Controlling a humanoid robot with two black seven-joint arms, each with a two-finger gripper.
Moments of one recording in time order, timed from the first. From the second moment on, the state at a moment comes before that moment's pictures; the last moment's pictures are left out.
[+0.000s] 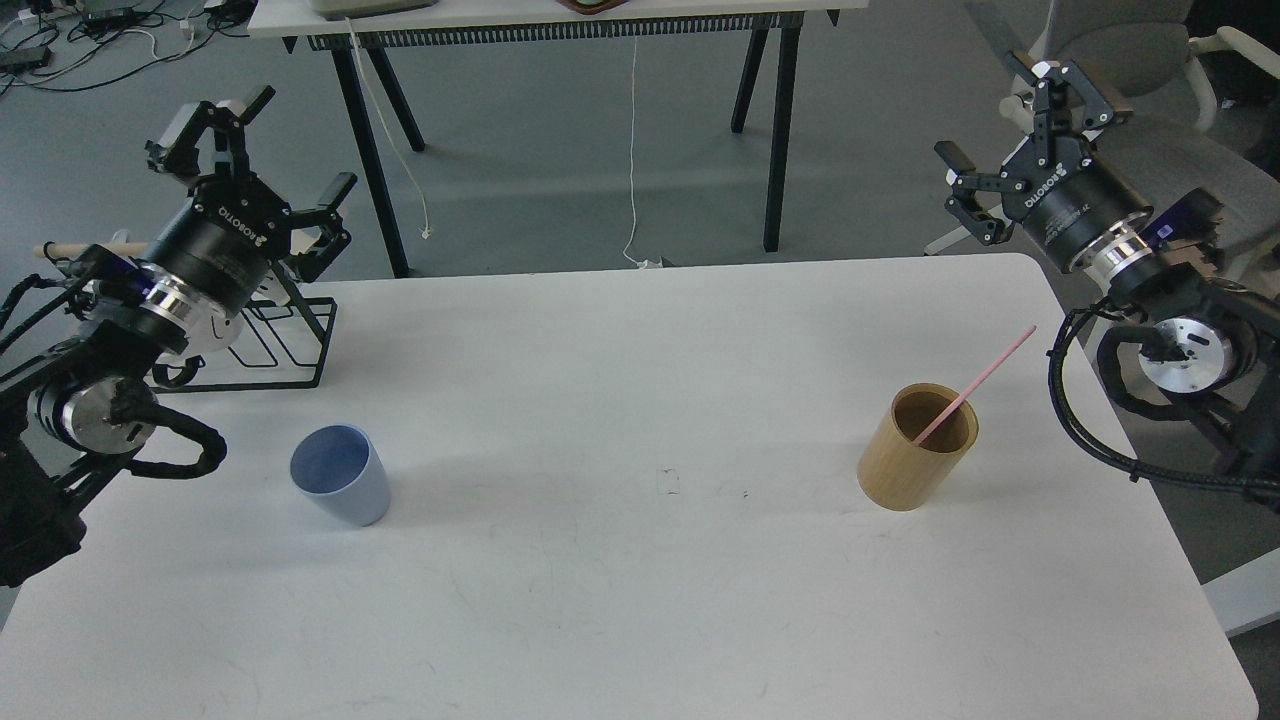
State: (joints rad) left arm -0.67 0.62 -0.58 -0.94 0.05 -0.49 -0.49; right arm 0.89 -0.53 0.38 0.74 -0.02 0.49 0.49
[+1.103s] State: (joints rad) left arm -0.76 1.03 -0.53 -1.26 0.54 -0.49 -0.49; right arm 0.89 -0.52 0.38 0.74 -0.02 0.49 0.49
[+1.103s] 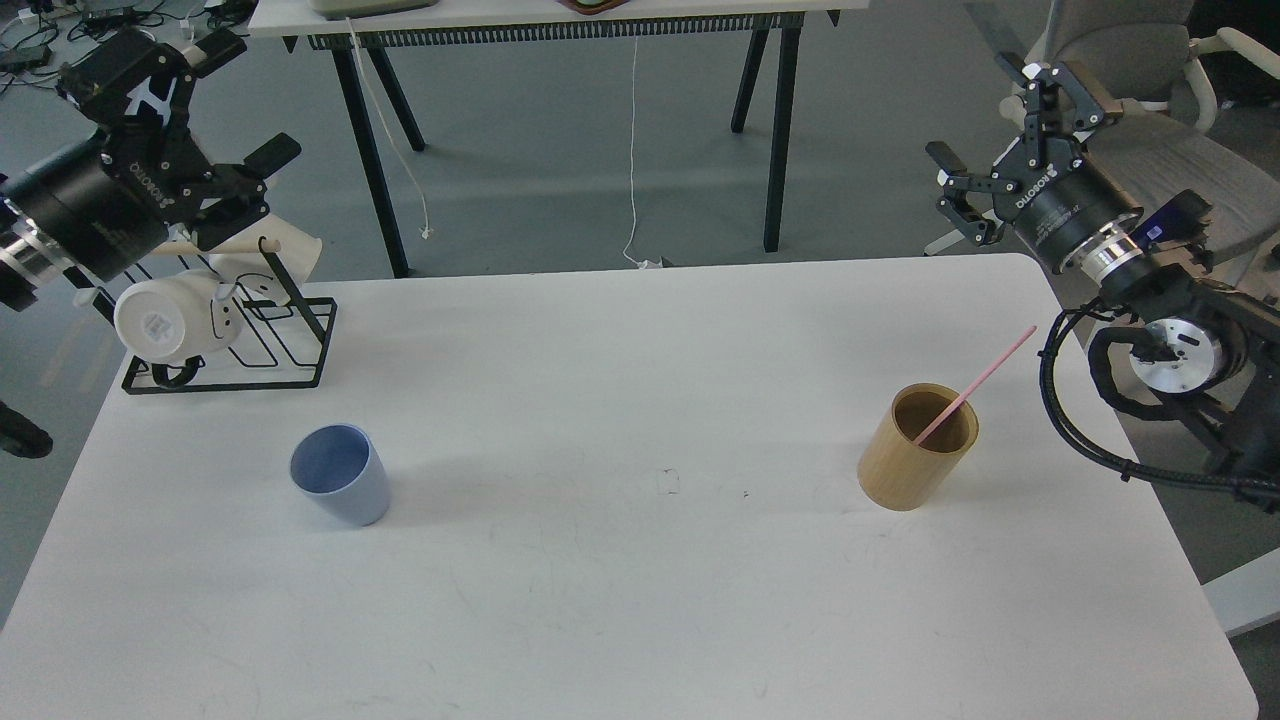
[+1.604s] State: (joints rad) left arm -0.85 1.16 -0.22 -1.27 1.19 -0.43 -0.49; right arm 0.86 -0.52 0.39 0.73 -0.02 0.49 0.49
